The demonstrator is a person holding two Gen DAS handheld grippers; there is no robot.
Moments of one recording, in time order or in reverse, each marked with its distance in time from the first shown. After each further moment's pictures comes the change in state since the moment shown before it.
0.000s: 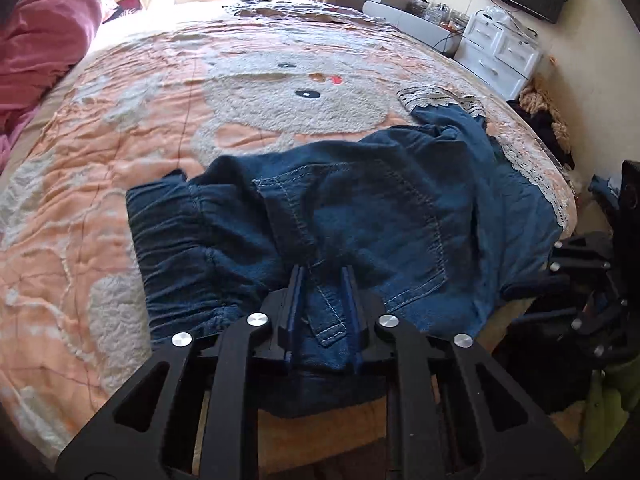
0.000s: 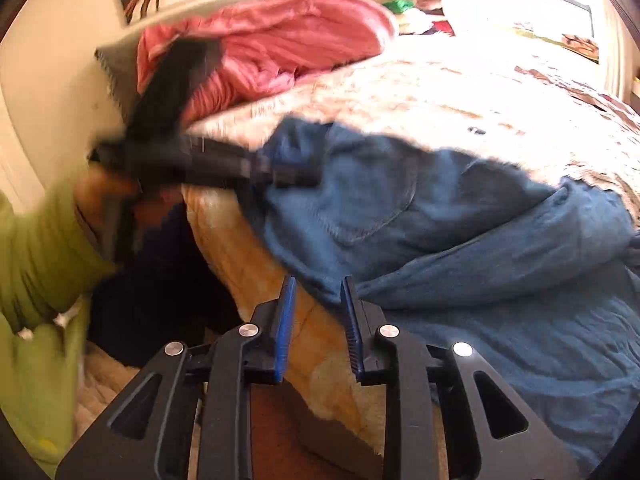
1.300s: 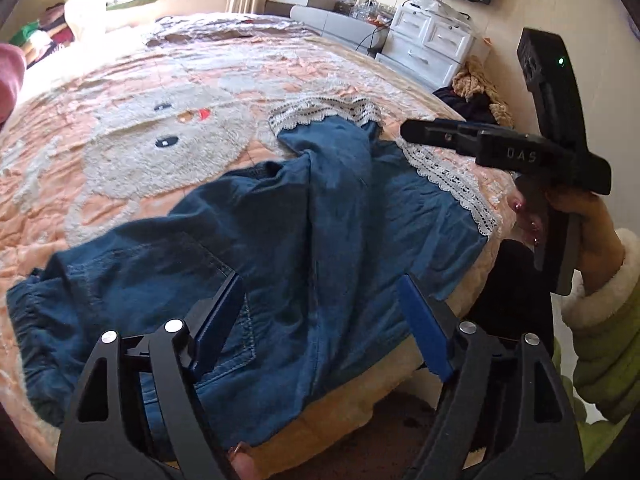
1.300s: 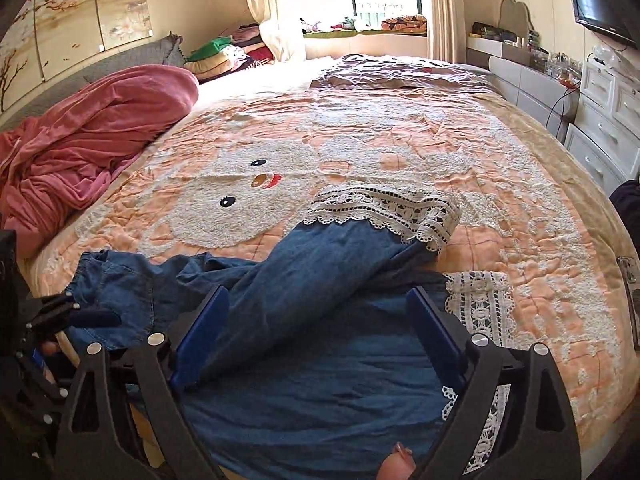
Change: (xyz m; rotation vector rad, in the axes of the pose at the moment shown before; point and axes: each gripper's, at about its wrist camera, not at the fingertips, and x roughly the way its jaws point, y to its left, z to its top) left arm 0.016 -0.113 0.036 0.147 0.005 -0.174; right arm -0.083 -0.154 0.029 0.348 -0.093 -0.495
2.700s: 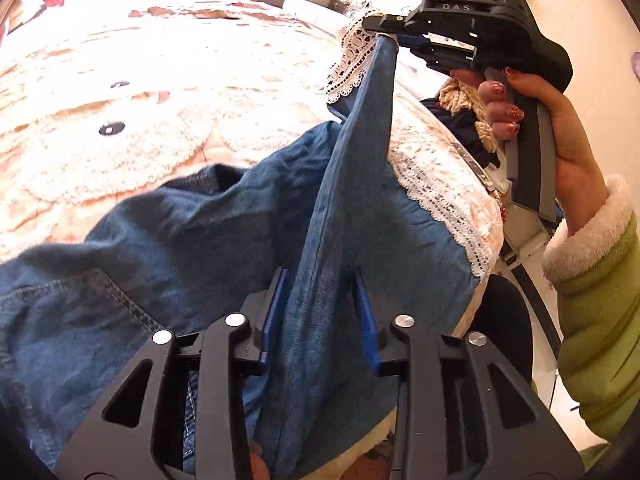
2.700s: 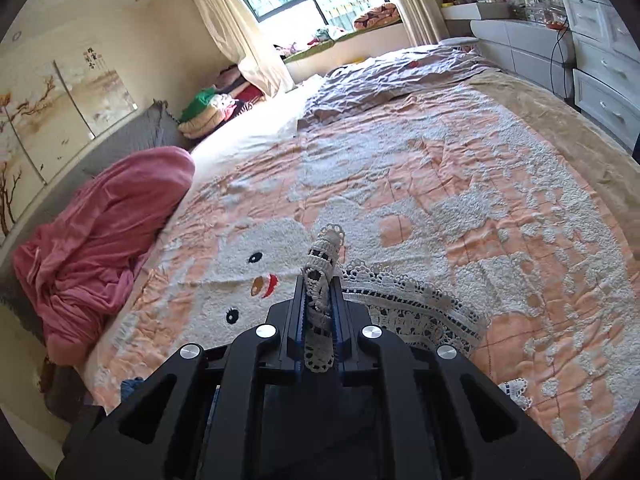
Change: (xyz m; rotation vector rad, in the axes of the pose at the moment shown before) left arm 0.041 0.001 0.023 -0.067 -0.022 -0.135; right arm 0.031 -0.075 0.108 0.277 -0.079 0.178
